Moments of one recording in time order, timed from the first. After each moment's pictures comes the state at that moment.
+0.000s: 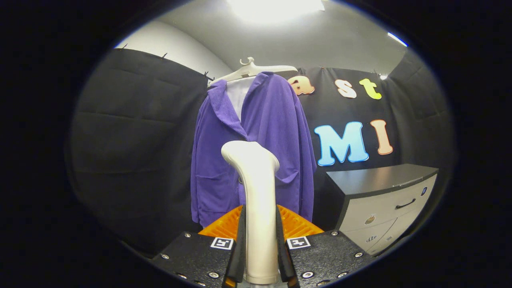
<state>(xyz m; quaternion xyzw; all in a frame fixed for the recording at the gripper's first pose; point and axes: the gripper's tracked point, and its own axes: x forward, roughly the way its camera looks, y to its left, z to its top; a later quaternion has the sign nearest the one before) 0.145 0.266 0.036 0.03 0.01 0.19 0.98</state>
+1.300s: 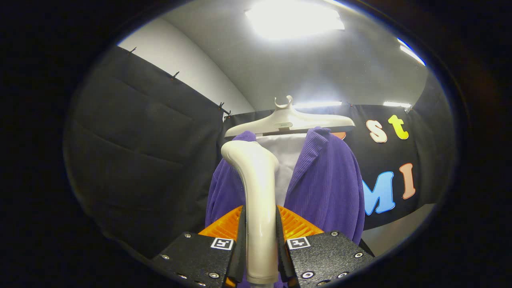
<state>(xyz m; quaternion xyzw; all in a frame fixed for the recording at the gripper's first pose) 0.250 0.398 0.199 0.01 -0.09 0.22 0.97</state>
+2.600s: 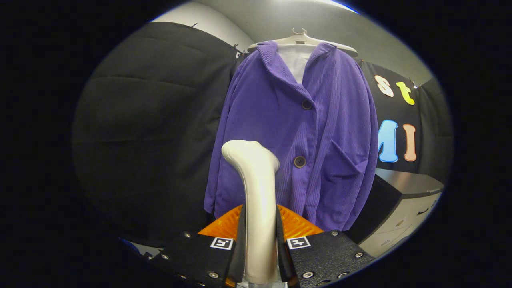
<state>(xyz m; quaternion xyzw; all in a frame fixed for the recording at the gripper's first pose) 0.173 0.392 -0.056 -0.07 0.10 0.23 0.96</state>
